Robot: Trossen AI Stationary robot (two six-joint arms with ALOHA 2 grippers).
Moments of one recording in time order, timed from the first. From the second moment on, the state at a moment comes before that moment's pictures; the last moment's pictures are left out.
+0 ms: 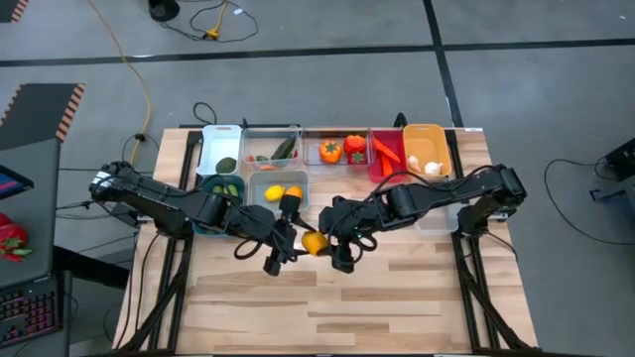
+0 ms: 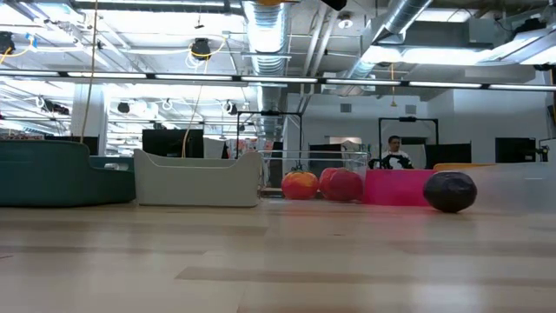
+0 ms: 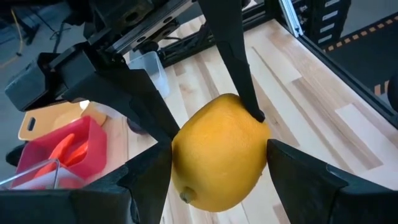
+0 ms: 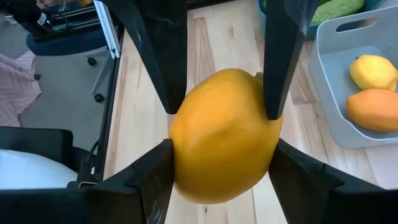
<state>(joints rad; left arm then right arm) -0.27 1.41 1.23 -0.35 -0.18 0.24 0.23 1.69 1.64 -0.67 0.02 0.34</state>
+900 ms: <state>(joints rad) -0.27 1.41 1.23 -0.35 -0.16 0.26 0.23 1.69 1.64 -0.66 0.02 0.34</state>
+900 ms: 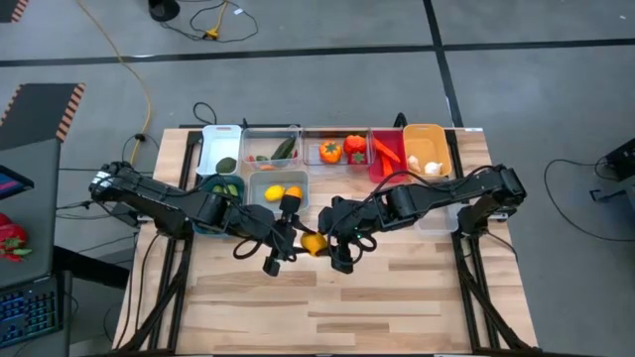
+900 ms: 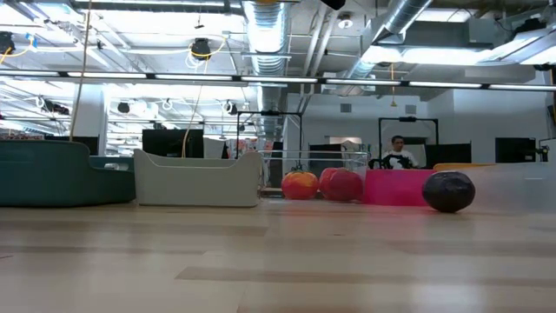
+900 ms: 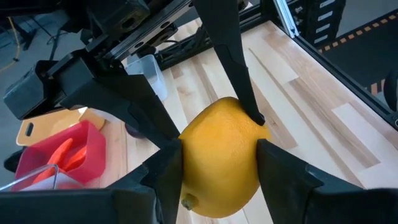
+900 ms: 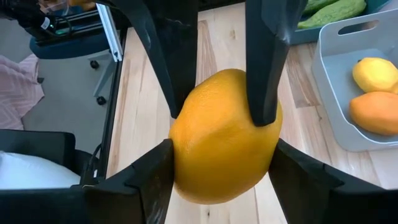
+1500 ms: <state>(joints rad) -0.27 1.41 1.23 -0.35 -0.16 0.27 0.23 1.69 1.64 -0.66 0.02 0.34</state>
